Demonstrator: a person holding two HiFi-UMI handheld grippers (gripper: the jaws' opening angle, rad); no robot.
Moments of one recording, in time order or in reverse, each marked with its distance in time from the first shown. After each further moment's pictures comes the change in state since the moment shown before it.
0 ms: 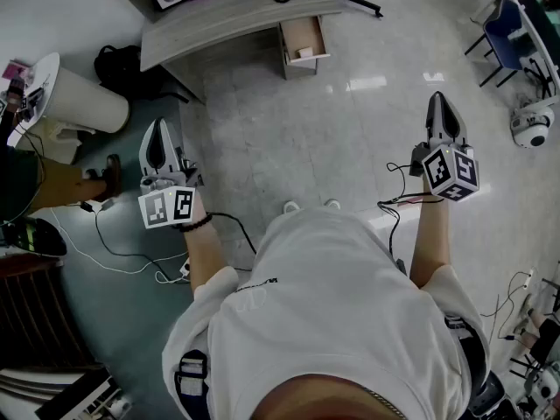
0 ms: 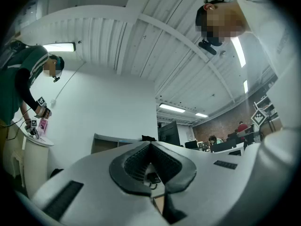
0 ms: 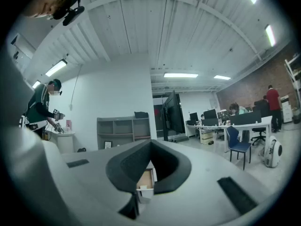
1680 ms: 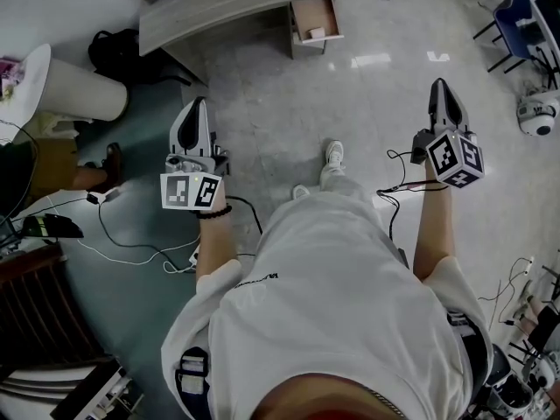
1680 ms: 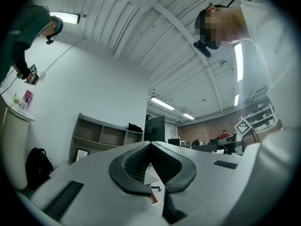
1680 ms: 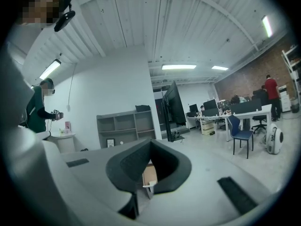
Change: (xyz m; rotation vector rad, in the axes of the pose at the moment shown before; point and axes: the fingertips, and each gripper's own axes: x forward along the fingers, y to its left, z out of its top) left arm 0.032 -0.001 -0.070 -0.138 0.096 -0.181; right arm 0.054 0.053 -0.043 0.077 0.067 -0.002
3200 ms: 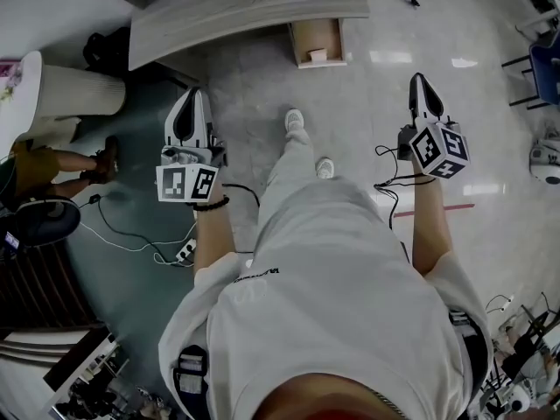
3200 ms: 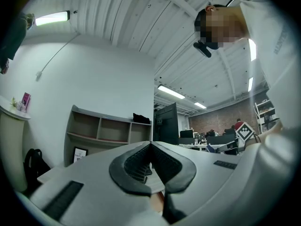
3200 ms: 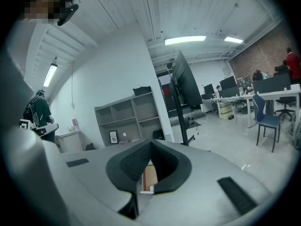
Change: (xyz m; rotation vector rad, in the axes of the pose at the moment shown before) left arm 0.244 0.010 -0.068 0.058 0.082 0.139; right arm 0.280 -0.091 -0.039 0.057 0.183 0.201
